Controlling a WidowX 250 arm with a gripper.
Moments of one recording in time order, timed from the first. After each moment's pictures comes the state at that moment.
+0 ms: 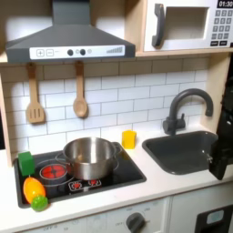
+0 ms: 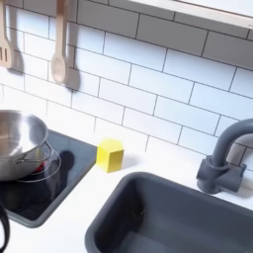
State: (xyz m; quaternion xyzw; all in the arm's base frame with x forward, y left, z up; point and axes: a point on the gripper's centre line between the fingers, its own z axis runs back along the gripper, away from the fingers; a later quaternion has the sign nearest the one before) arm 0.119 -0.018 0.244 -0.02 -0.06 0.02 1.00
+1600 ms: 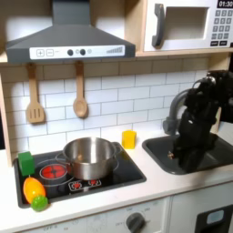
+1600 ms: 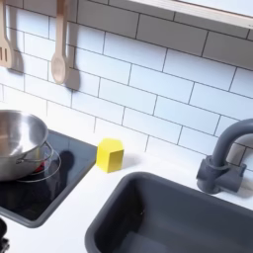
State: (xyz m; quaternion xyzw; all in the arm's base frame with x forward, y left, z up) arm 0.167 0.035 0.233 0.04 -0.09 0.06 0.99
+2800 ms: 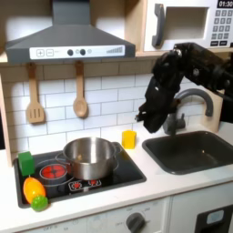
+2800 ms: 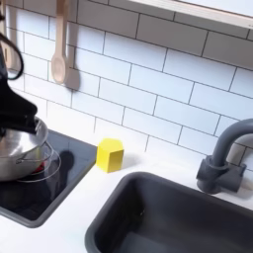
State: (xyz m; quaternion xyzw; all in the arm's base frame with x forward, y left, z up) arm 0.252 0.063 0.281 0.02 -0.20 0.11 0.97
